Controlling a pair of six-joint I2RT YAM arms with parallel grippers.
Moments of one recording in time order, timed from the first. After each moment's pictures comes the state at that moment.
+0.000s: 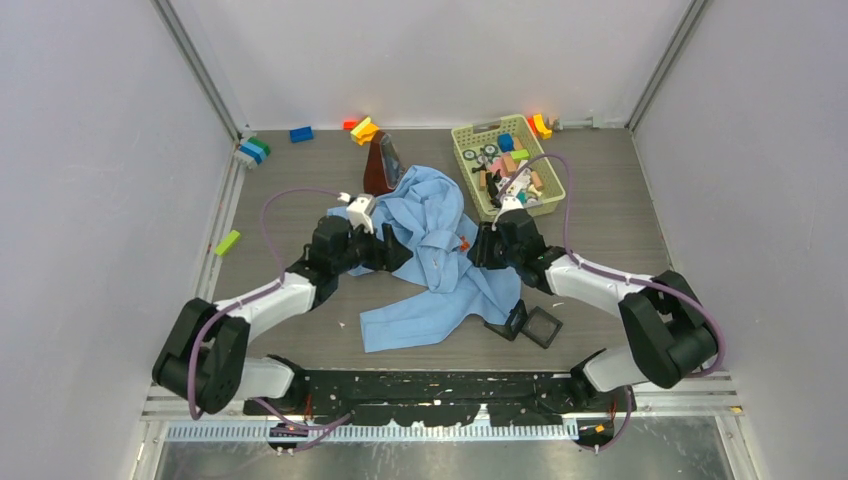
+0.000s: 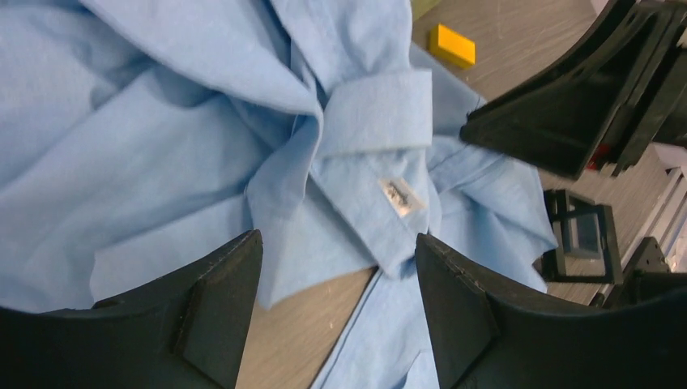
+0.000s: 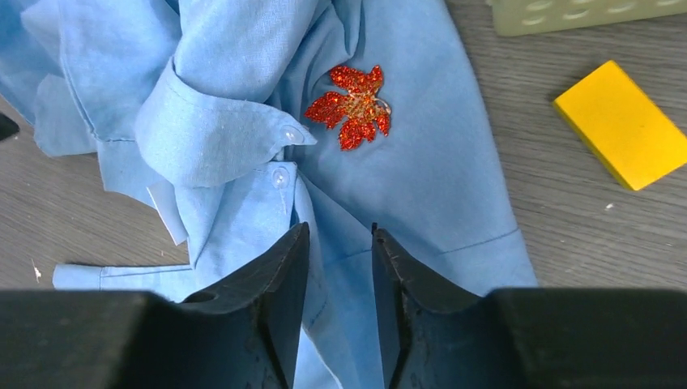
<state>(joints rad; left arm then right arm) -0.45 1.28 0.52 0.35 0.33 -0.40 0.53 1.41 0.67 0.10 -0.02 0.47</state>
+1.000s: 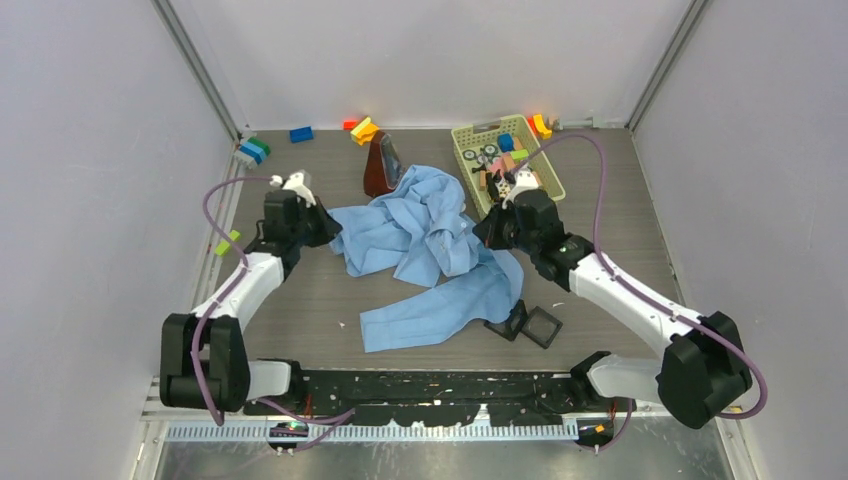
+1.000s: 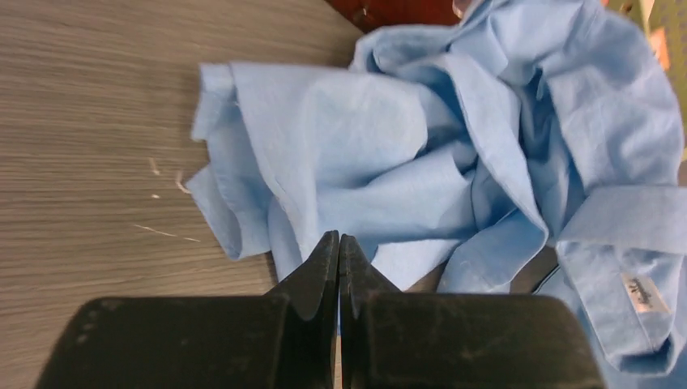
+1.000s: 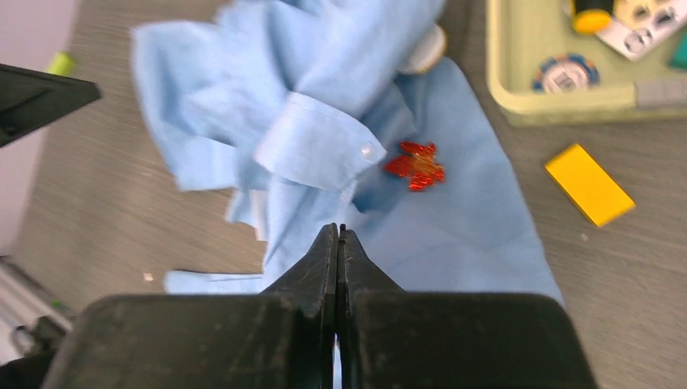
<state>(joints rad) -0.11 1.30 0.69 0.02 0.25 -0.39 0.53 1.22 0.77 -0.06 -0.01 0.48</state>
